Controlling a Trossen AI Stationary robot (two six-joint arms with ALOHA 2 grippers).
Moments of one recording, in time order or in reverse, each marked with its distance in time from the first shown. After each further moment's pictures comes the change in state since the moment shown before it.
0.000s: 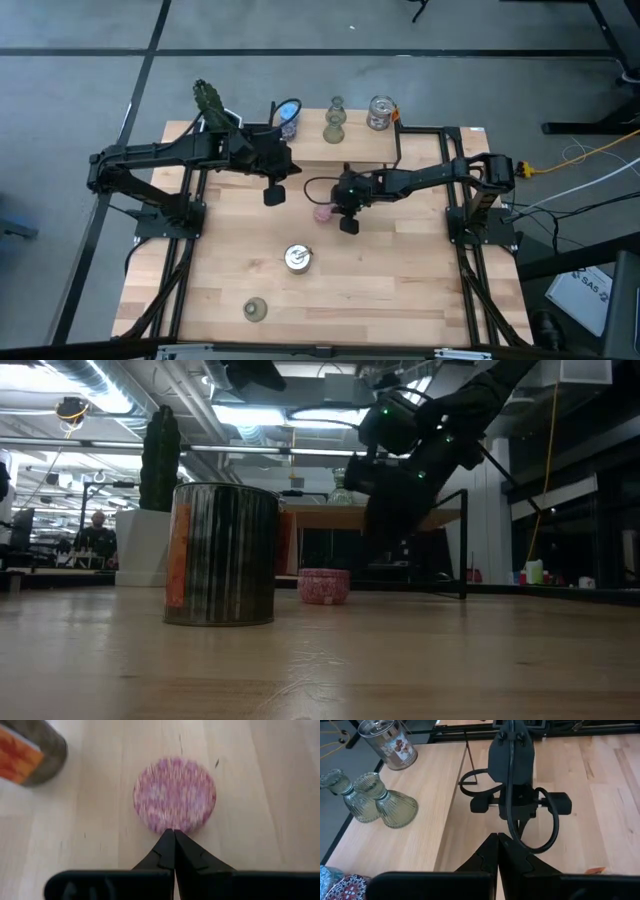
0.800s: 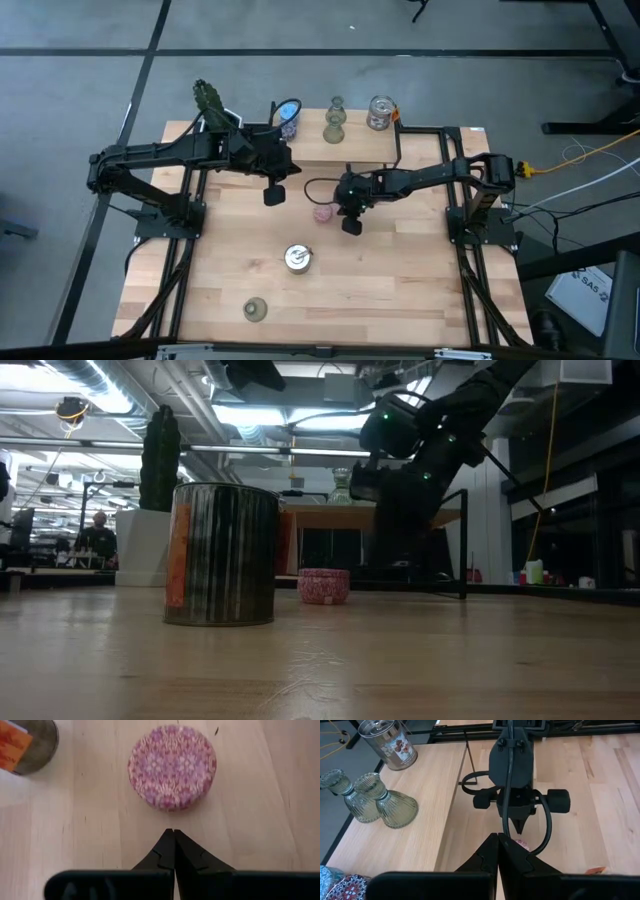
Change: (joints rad) left arm 0.000 0.000 0.000 -0.001 0.000 0.003; right arm 0.000 -0.004 0.010 -0.111 -0.003 0.071
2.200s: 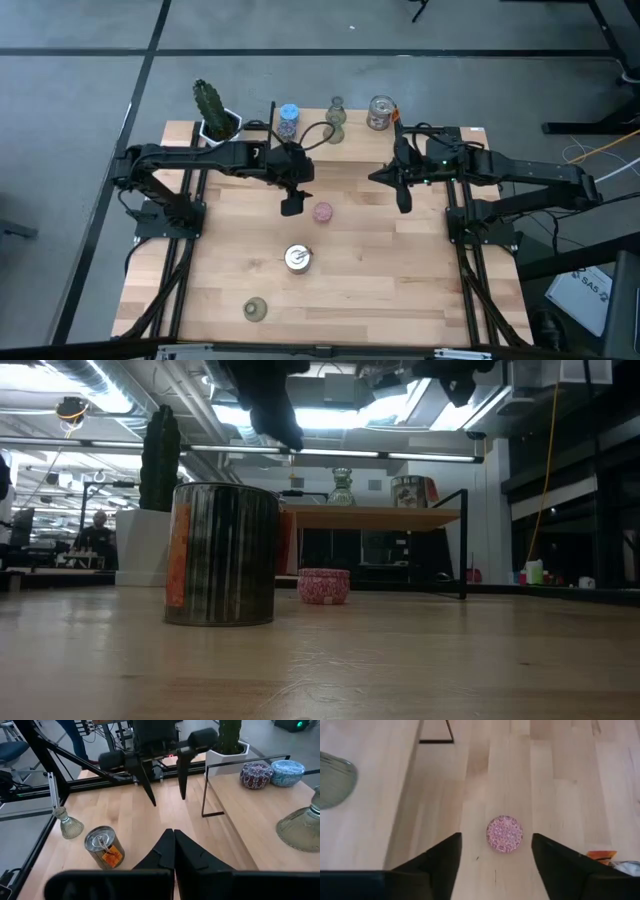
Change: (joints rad) left arm -0.003 0.218 0.000 0.002 0.068 -0.026; right arm 0.000 -0.773 0.001 -0.159 0.072 0.019
